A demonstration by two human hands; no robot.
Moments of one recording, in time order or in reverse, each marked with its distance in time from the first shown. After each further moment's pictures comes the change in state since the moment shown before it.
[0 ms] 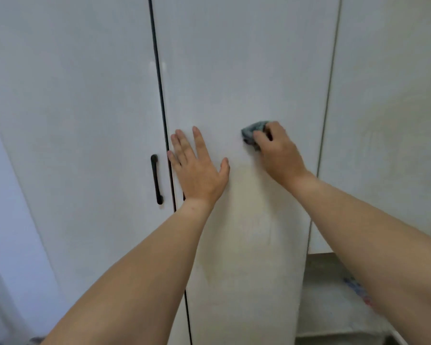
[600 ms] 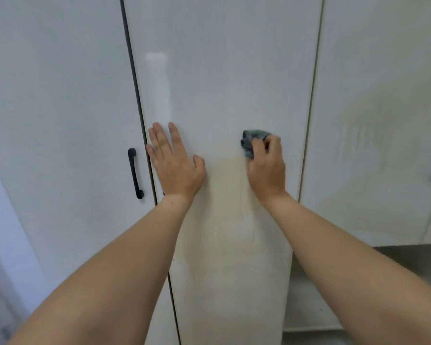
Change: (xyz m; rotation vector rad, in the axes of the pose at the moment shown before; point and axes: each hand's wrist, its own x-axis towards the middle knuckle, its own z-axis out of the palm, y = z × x) left_hand 0.001 0.002 0.011 0.002 0.090 -0.027; right_hand -0.047 -0.007 0.023 0.051 0.174 0.338
